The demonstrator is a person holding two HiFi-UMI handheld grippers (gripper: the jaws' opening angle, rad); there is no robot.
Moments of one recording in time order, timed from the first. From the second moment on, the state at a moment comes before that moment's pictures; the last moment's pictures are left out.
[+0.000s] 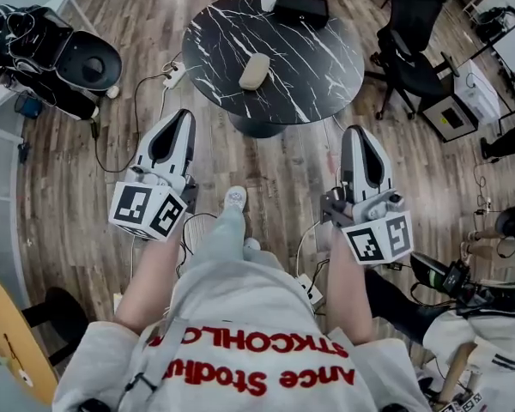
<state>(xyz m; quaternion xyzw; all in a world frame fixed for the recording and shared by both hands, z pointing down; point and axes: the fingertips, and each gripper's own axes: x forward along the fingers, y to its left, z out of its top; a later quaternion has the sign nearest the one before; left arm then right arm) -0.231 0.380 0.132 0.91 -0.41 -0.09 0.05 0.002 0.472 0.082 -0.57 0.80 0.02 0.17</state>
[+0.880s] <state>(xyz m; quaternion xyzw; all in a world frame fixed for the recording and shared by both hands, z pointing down) -0.153 0.088 0.159 0.92 -0.38 -0.05 0.07 0.061 0.200 0.089 -0.58 0.81 0.02 0.12</state>
